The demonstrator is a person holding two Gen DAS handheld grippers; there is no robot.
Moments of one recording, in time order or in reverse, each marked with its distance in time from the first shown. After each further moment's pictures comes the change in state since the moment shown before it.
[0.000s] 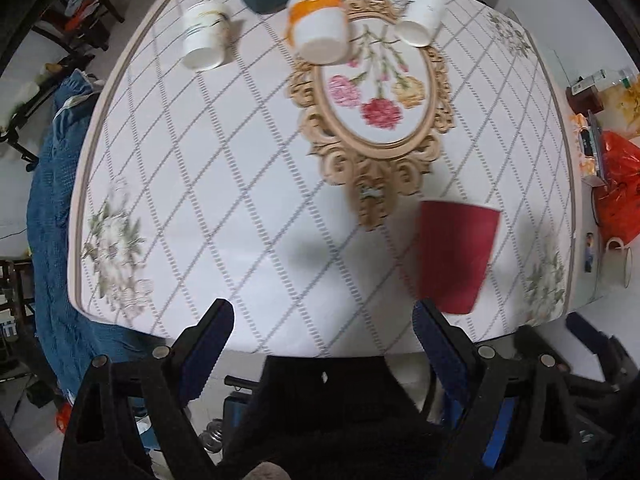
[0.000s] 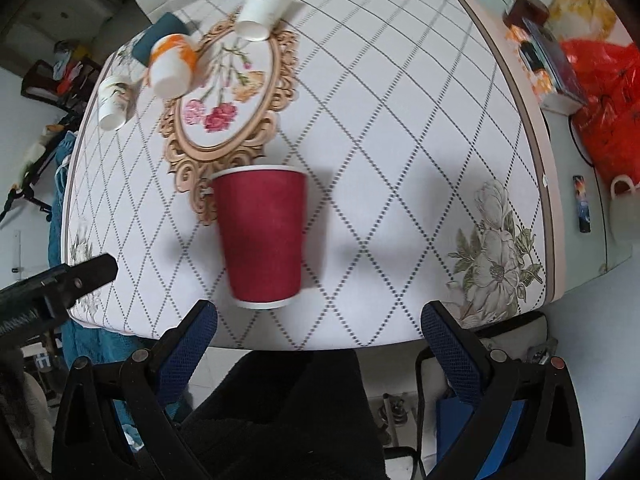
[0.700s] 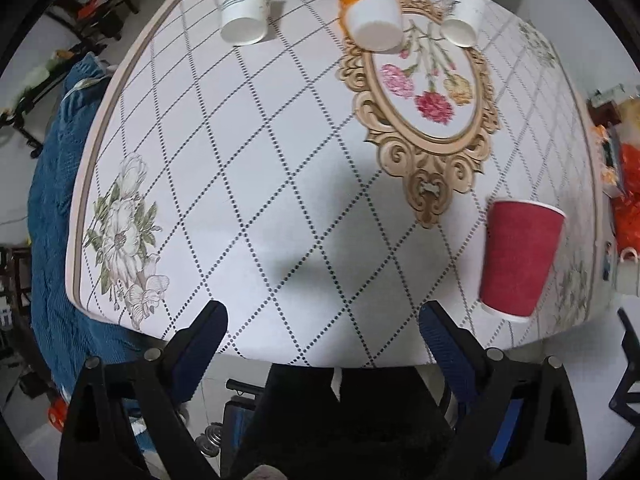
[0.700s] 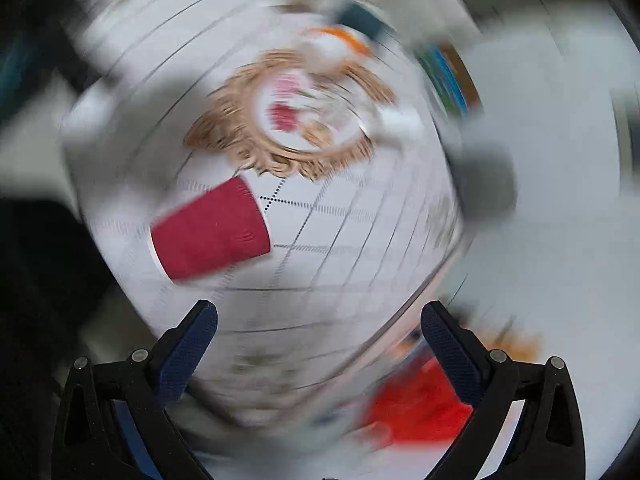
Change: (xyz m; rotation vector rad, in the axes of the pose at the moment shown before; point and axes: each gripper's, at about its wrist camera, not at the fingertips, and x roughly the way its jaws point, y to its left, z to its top) left arm 0.032 0.041 -0.011 -0.054 -0.027 0.024; right arm -0.013 0.094 -0.036 -1.434 -0.165 -0.707
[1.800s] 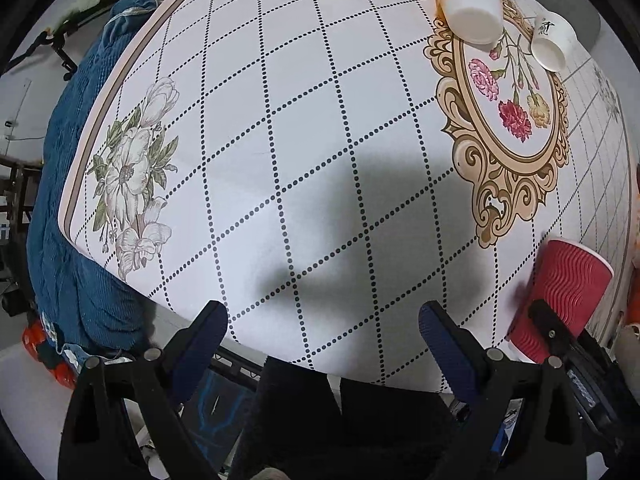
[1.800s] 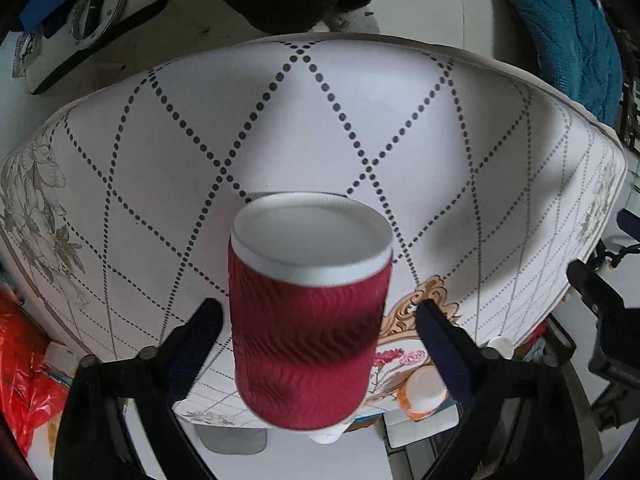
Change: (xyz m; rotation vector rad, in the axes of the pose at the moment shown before) left arm 0.046 0.040 -0.018 -0.239 0.076 0.033; right arm 0.118 0.115 -0.027 -1.581 -0.320 -0.309
